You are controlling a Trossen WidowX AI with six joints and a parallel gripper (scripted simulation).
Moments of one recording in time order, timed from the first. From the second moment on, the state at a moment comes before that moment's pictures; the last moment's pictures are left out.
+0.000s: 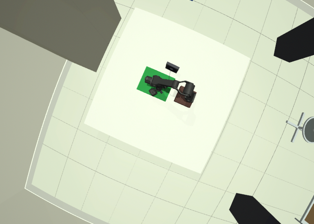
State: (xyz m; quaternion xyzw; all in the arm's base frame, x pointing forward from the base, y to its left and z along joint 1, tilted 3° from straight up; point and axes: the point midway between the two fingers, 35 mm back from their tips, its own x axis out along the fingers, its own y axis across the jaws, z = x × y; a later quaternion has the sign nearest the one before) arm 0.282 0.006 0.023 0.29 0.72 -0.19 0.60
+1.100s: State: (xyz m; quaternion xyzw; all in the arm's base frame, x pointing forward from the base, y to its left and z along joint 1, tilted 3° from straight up) arm 0.283 0.004 0.061 0.29 0.72 -0.19 0.60
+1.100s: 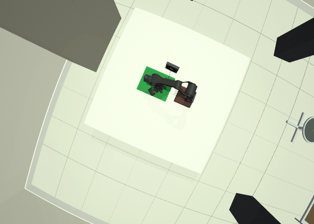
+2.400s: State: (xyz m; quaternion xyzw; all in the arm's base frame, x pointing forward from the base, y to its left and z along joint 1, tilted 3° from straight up) arm 0.275 0.018 0.117 0.25 0.64 -0.23 0.69
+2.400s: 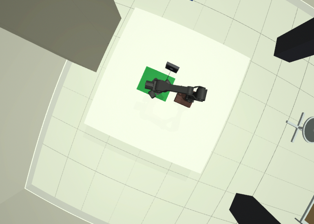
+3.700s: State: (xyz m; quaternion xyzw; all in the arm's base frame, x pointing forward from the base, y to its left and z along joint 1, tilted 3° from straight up) arm 0.287 0.023 0.077 0.12 0.49 -0.32 0.81
